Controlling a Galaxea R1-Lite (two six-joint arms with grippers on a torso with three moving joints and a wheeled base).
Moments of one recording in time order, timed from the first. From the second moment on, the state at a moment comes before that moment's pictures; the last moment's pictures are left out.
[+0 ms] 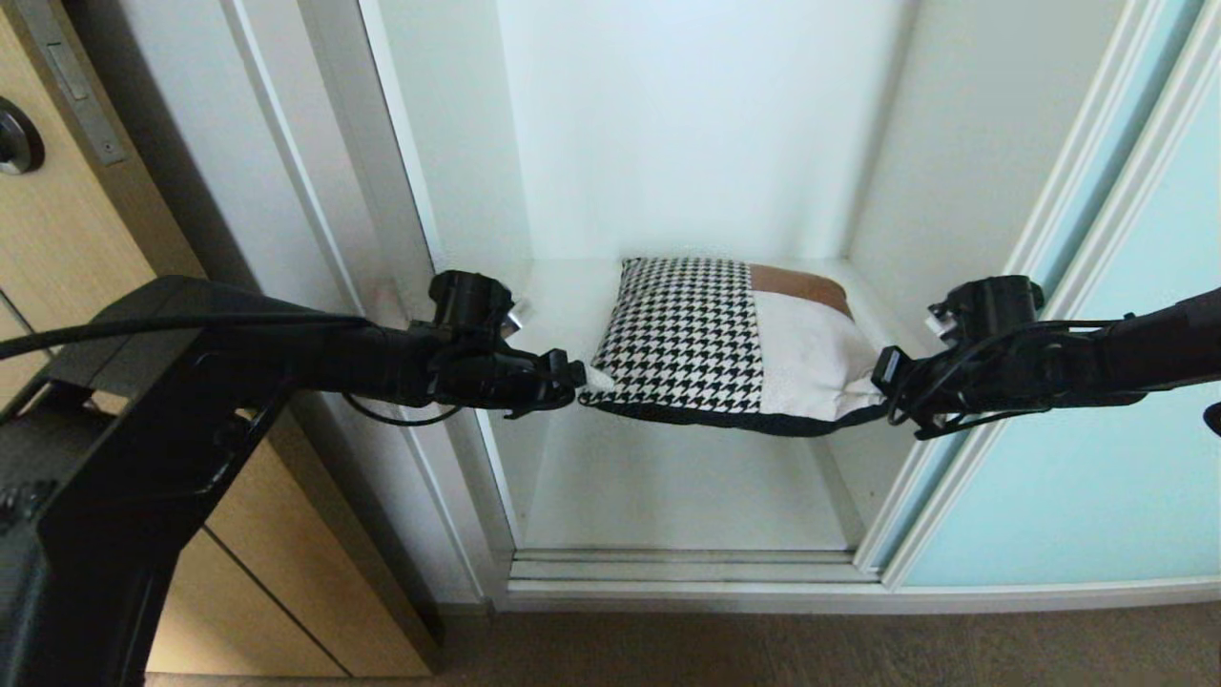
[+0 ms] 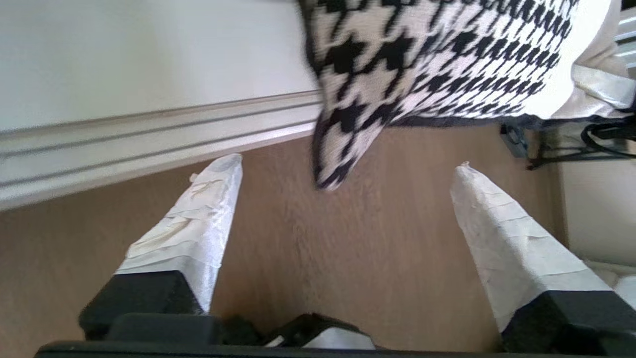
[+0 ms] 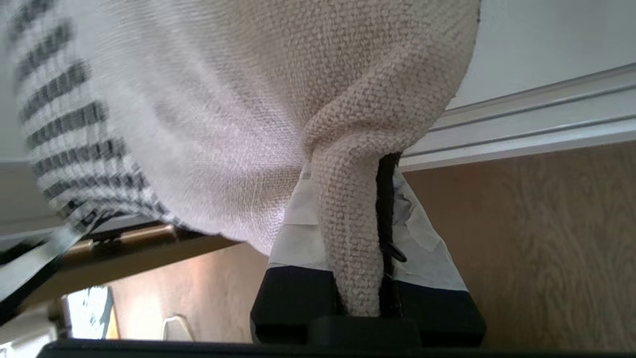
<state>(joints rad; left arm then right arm) -0.28 2.32 -1.69 -0.06 -0.53 -0.43 0.01 2.16 -1.47 -0.09 0.40 0.63</state>
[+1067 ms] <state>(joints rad) -0.32 2.54 -1.94 -0.17 -0.60 -0.44 0.02 2.11 -1.42 -0.07 0.45 0.60</state>
